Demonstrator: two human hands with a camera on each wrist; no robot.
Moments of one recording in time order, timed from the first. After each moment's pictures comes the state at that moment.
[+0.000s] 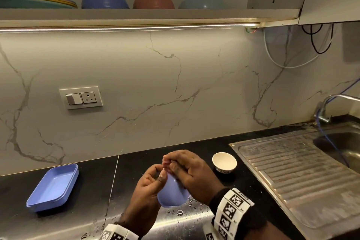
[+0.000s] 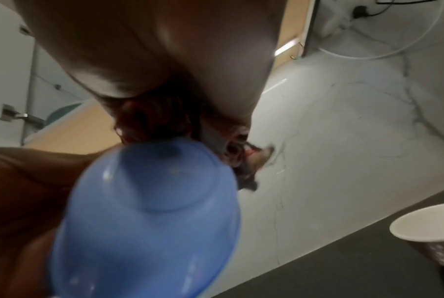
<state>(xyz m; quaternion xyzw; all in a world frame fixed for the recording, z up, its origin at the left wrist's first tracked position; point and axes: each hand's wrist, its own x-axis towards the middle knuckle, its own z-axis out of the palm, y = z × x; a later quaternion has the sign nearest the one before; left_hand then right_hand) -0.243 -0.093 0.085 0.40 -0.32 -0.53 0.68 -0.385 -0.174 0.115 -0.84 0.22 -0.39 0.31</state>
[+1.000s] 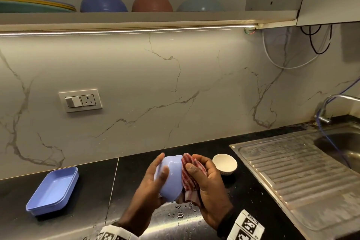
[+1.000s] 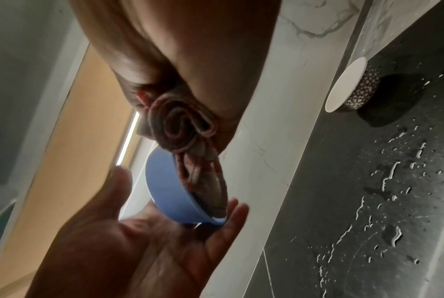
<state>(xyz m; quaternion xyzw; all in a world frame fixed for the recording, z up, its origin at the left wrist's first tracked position) -0.242 -0.093 0.098 0.52 -0.36 -0.48 0.61 -0.399 -0.148 0.109 -0.43 0.25 -0.49 0.71</state>
